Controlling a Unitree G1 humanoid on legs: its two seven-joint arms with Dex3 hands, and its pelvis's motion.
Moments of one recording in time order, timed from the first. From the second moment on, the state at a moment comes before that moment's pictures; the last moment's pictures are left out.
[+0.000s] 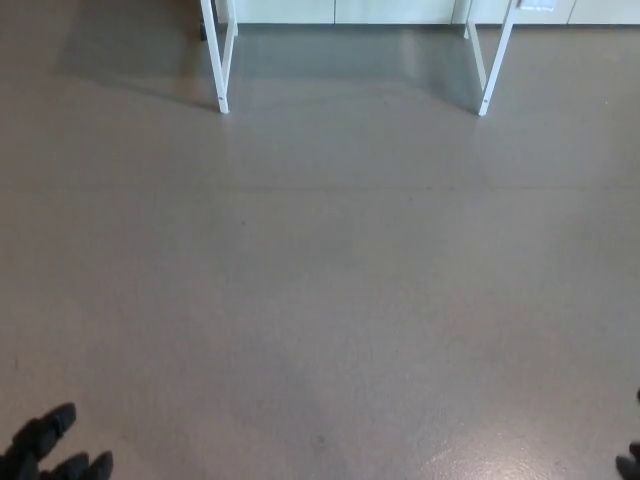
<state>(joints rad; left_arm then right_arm) 0.11 0.22 0.31 0.55 -0.09 0.08 -0.19 0.22 -0.32 -0.25 0.29 0.06 0.10 0.17</state>
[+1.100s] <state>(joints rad) 0.09 0.18 0.40 0.76 -0.24 0.03 -0.26 0.16 -0.30 -0.32 0.50 0.21 0.17 0.25</state>
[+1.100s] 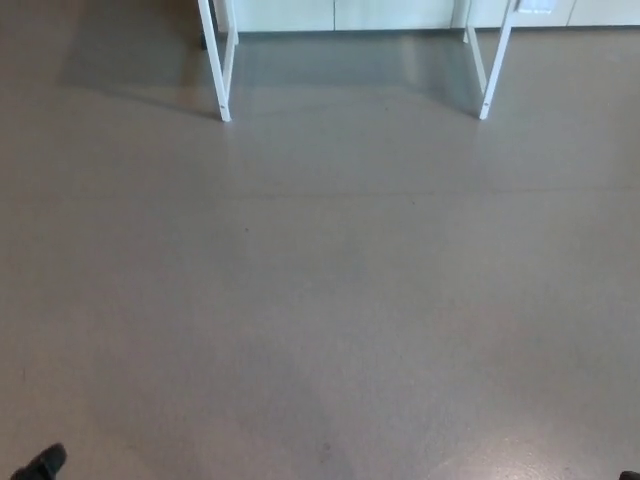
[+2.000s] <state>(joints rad) -0.04 0.31 0.37 1.16 -0.18 -0.15 -0.05 0.03 -0.39 -0.29 1.01 0.10 -0.08 0.05</state>
